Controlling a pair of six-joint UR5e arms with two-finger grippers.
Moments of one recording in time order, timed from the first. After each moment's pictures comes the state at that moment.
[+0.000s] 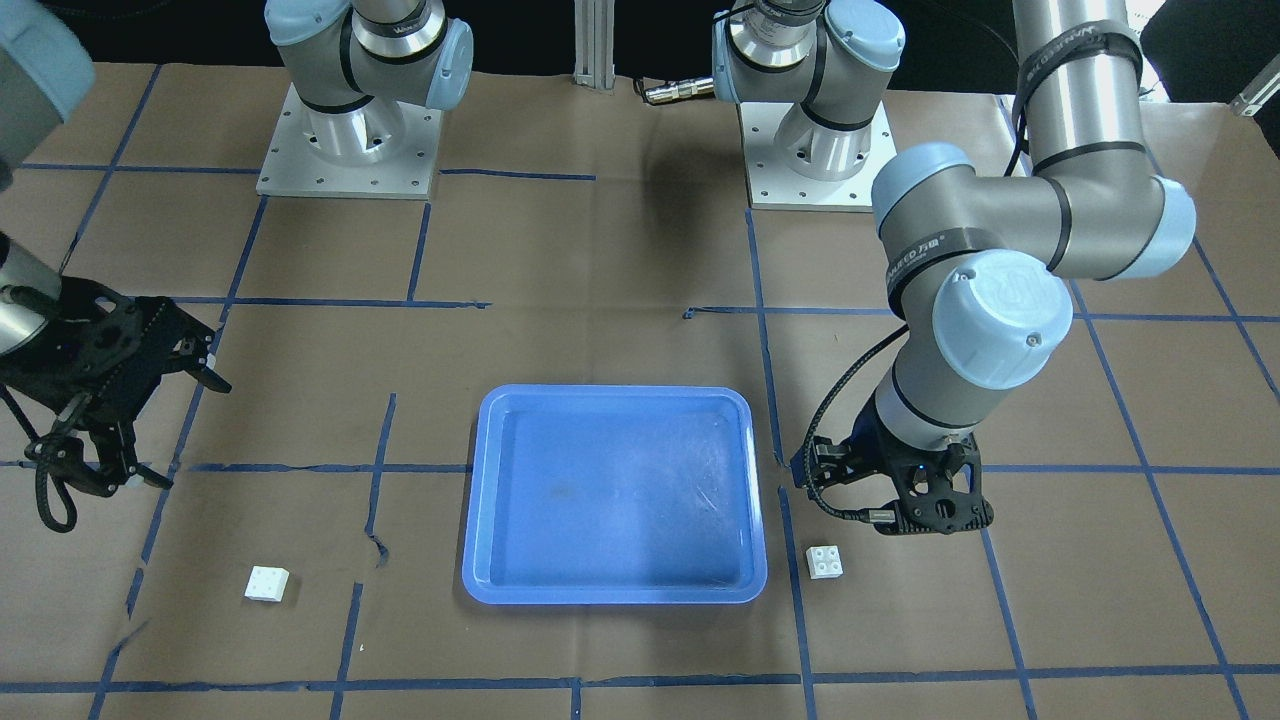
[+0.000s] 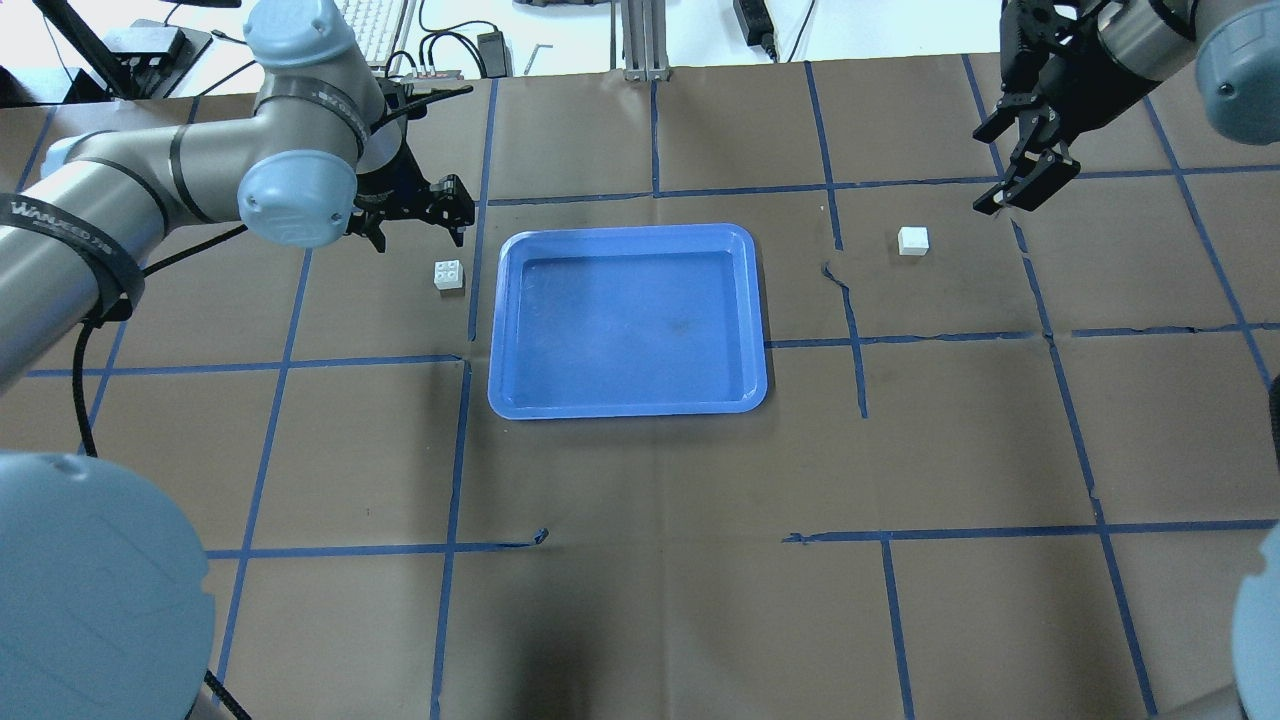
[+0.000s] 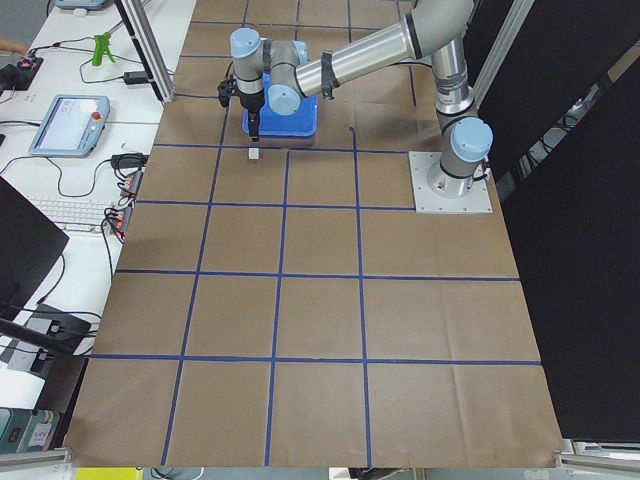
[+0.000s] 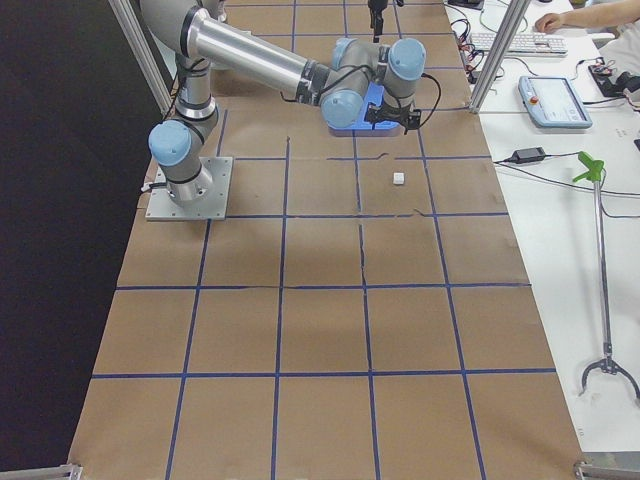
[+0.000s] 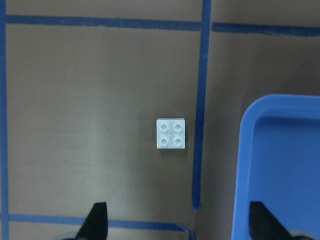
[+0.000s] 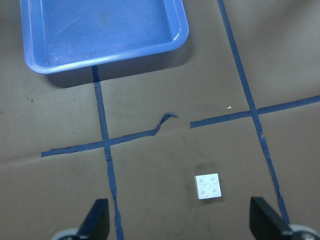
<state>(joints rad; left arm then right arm) -1.53 -2.06 -1.59 -1.02 1.60 -0.01 1.25 -1.24 1.54 -1.82 -1.14 -1.74</state>
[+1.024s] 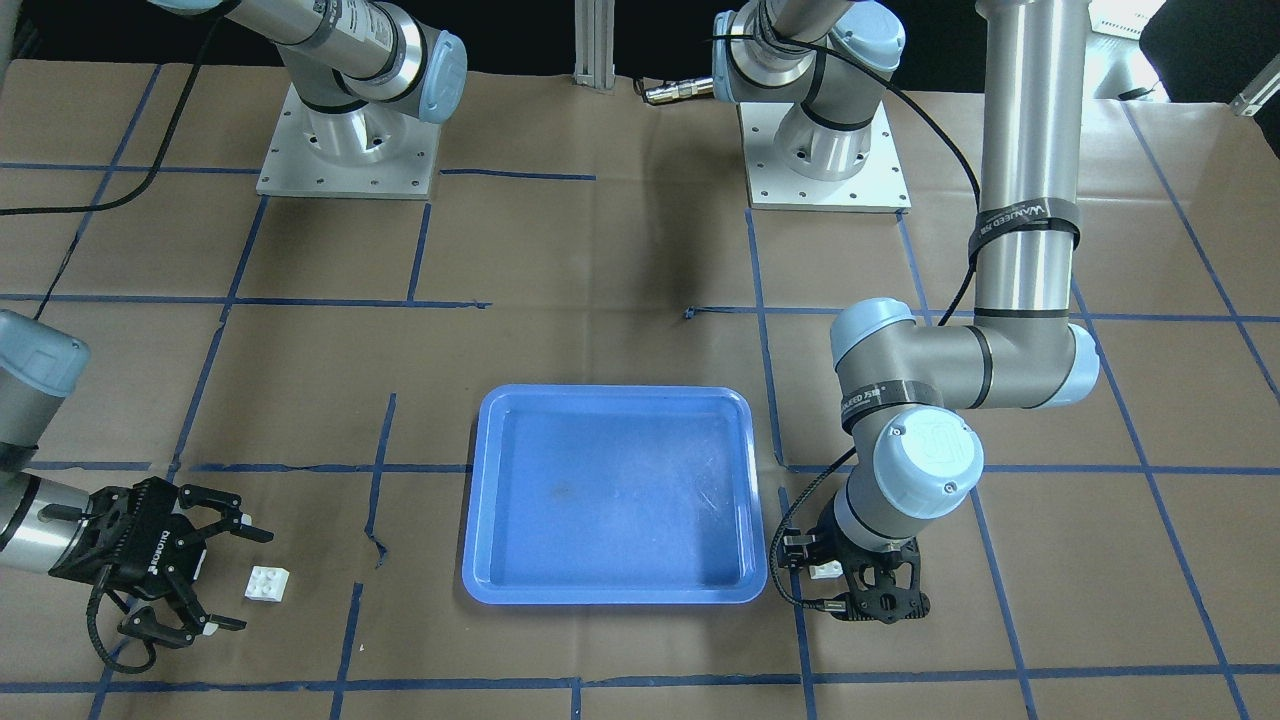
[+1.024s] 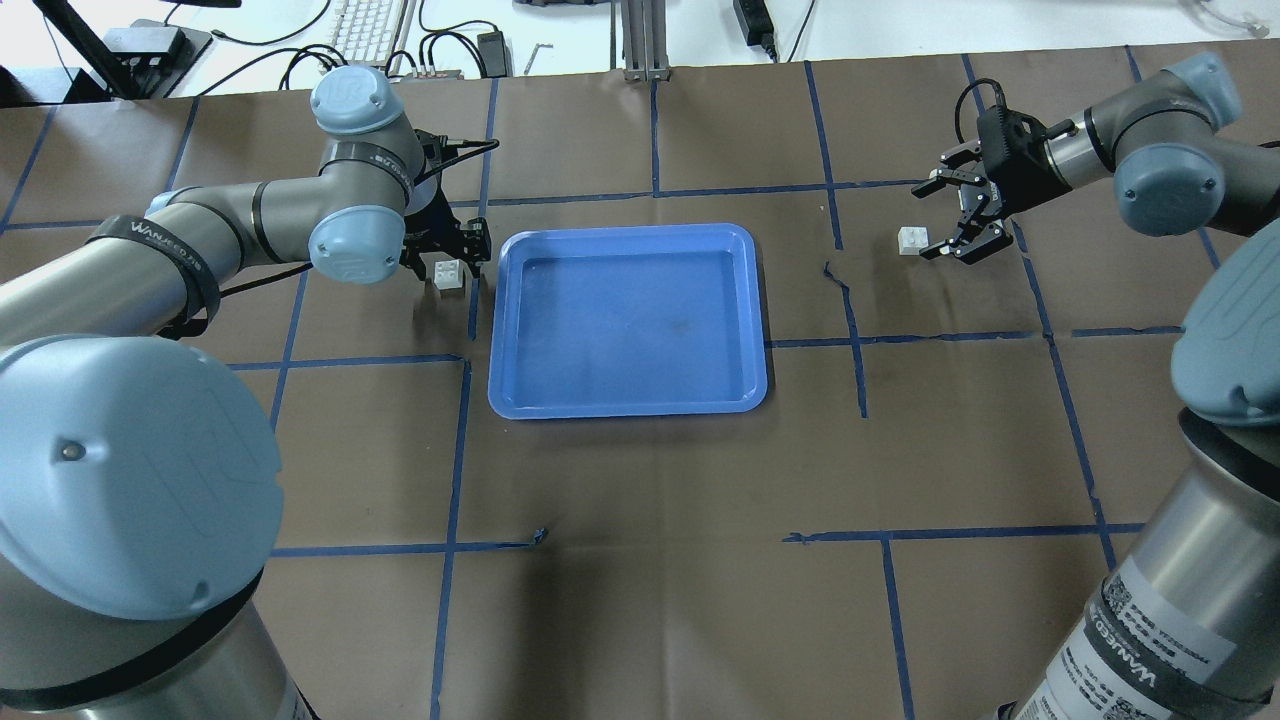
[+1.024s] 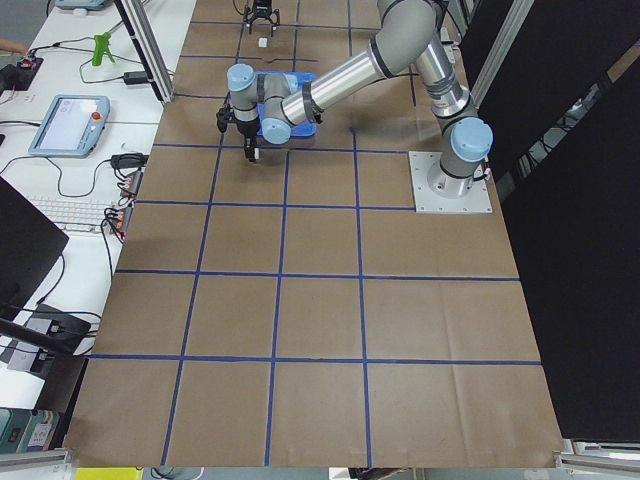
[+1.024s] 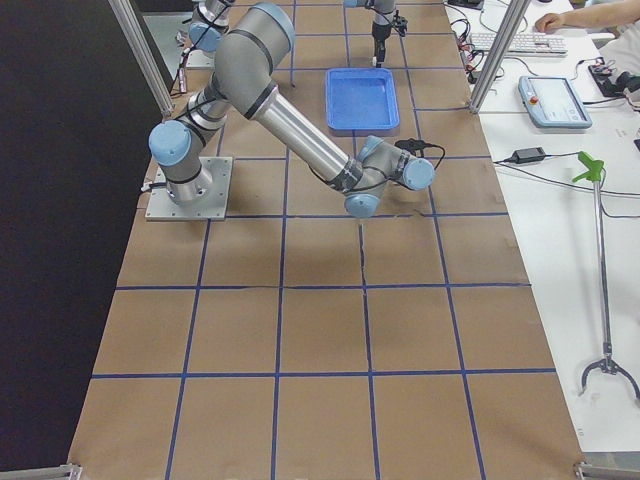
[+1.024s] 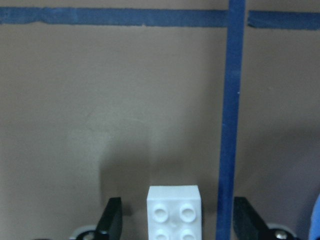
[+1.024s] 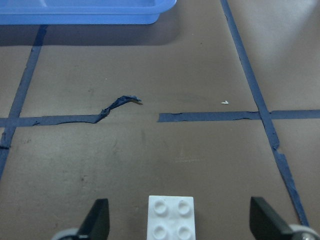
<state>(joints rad) -1.53 -2.20 -1.59 -0.90 1.59 0.02 1.17 -0.90 1.53 -1.97 -0.89 -2.03</state>
